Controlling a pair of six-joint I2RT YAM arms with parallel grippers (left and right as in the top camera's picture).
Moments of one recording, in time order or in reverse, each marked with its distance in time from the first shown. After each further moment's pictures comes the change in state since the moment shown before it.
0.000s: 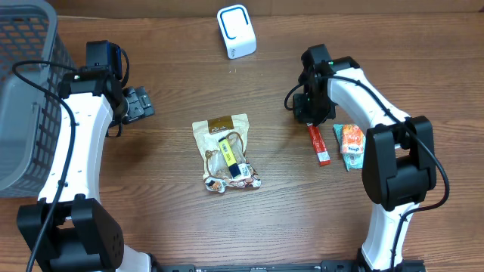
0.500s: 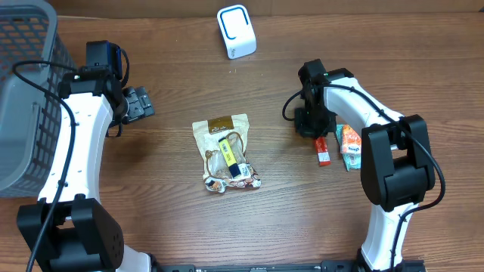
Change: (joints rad) left arm 0.000 0.000 0.000 0.000 0.000 0.000; right arm 0.013 0.000 -0.091 -0.035 0.097 0.054
